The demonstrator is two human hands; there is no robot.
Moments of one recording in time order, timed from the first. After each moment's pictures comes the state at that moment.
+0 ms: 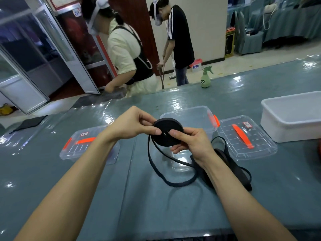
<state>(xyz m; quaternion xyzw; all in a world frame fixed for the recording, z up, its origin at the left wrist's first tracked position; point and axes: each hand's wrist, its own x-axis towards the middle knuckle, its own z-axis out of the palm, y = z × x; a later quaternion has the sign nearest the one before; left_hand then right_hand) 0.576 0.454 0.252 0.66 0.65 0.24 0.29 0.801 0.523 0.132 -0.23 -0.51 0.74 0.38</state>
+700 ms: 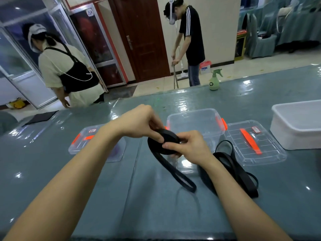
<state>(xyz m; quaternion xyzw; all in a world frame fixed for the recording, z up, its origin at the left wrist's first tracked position) 0.587 0.448 0.277 0.74 0.67 0.04 0.11 0.782 0.515 0.135 -0.26 -0.68 0.60 0.33</state>
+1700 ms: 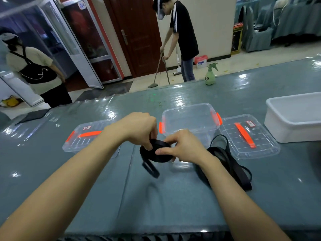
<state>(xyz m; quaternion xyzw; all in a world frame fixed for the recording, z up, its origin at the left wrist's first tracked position) 0.610 0.458 0.252 0.72 0.67 -0.19 0.00 0.789 0.521 0.131 -0.26 -0.82 0.46 0.21</state>
